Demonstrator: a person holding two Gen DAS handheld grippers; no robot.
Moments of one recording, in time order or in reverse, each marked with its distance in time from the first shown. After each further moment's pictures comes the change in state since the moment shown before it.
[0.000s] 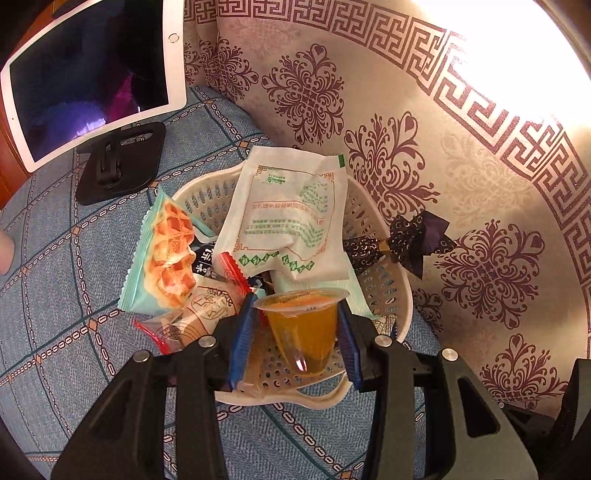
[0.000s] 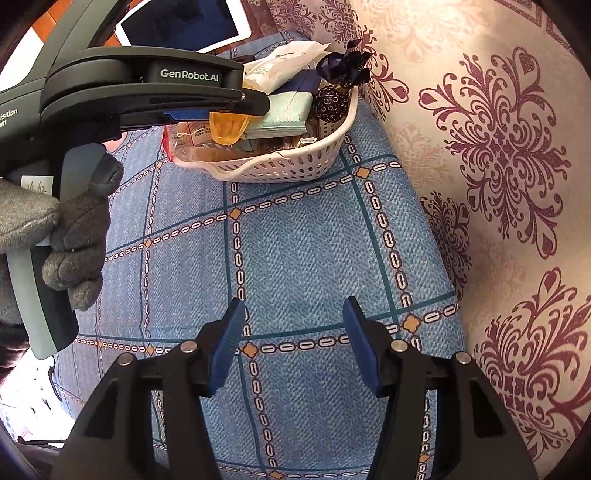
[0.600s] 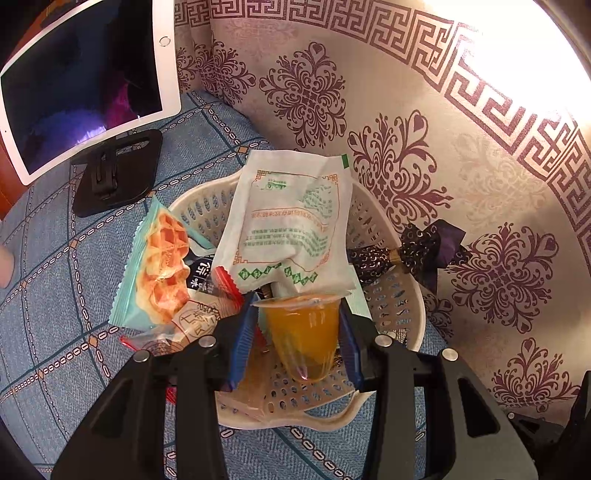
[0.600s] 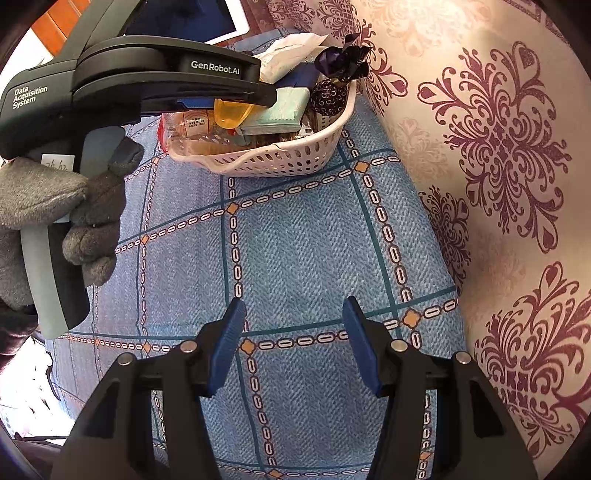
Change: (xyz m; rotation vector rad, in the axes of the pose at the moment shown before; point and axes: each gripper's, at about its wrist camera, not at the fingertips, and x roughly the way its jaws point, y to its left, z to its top) left arm 0.012 0.001 0.008 0.027 -0.014 0.020; right arm 0.003 -0.001 -0.001 0.002 0.011 -0.010
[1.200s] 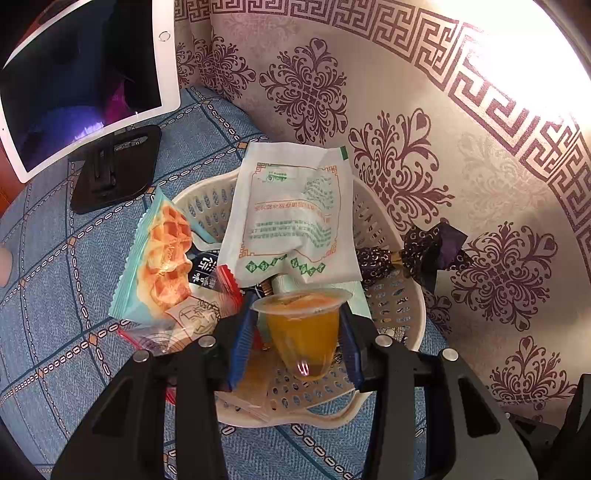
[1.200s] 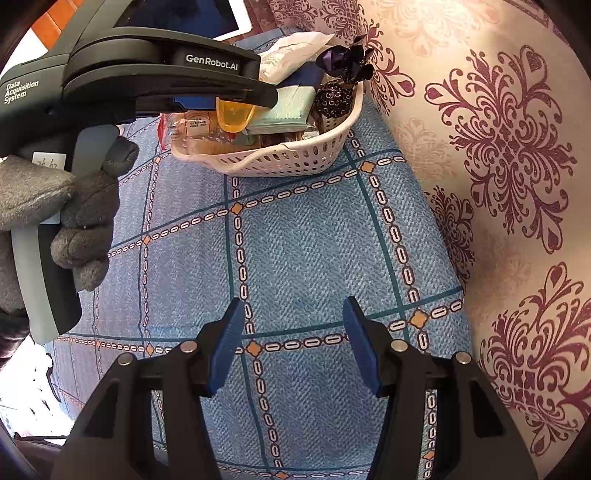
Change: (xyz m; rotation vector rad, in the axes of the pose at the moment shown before) left arm 0.002 0.003 -0.002 -0.004 0.021 -0.014; right arm 0.003 0.003 0.003 -0.003 0.003 0.002
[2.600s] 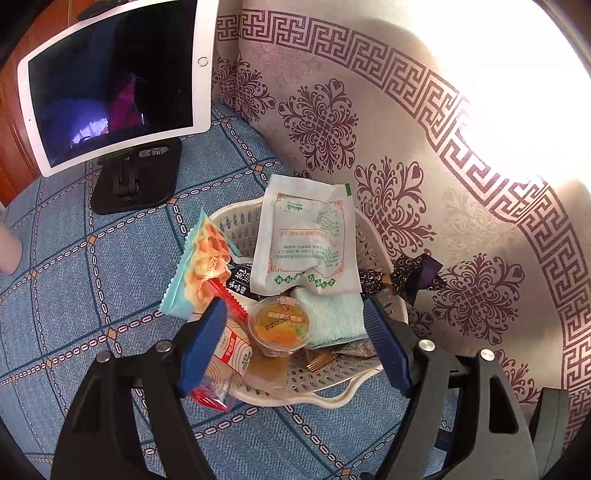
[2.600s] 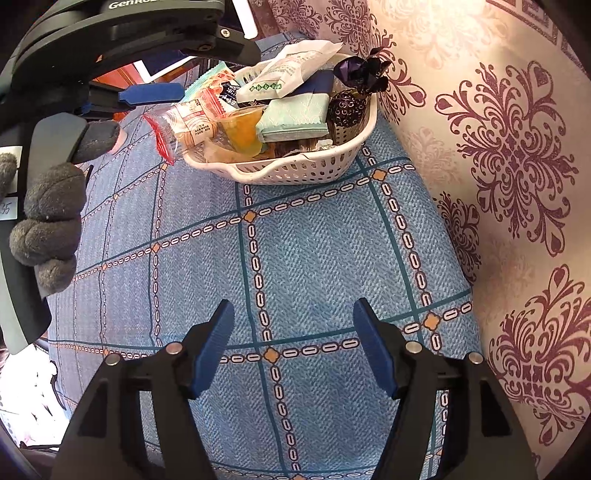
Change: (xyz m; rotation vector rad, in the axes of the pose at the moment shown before) left arm -0.038 0.017 0.006 -0.084 -0.048 -0.031; right arm -0.002 0.009 0.008 0.011 -0.016 0.002
